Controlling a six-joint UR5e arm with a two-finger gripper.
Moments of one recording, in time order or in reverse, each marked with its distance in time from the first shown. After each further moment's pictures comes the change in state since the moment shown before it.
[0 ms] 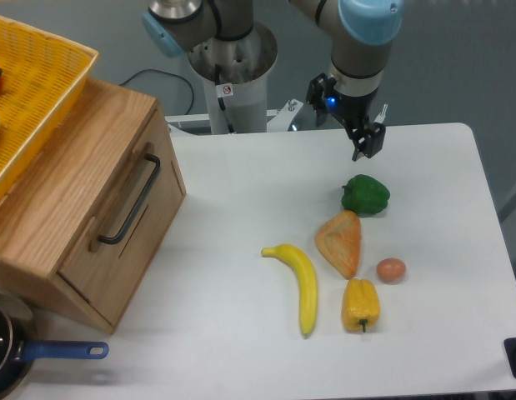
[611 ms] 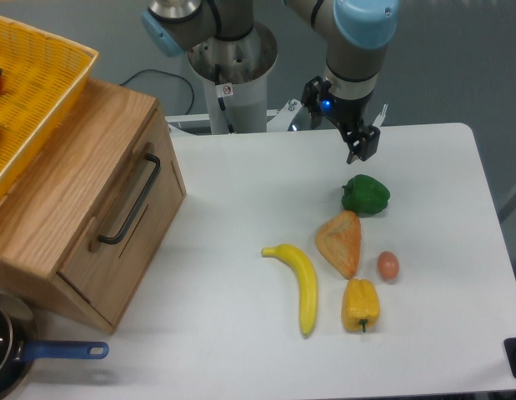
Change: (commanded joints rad) arm -0.005 0.000 -0.014 0.003 -0.015 -0.087
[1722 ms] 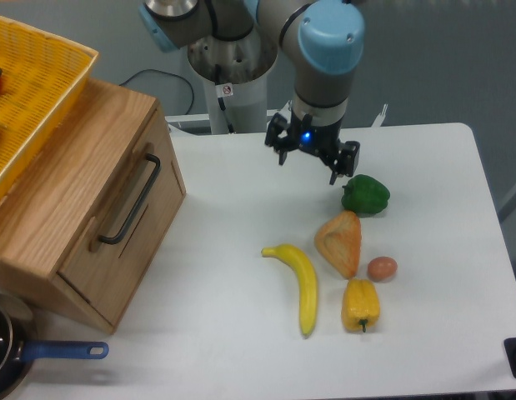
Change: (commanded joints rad) arm -0.167 -0.074 0.060 0.081 -0.075 -0.690
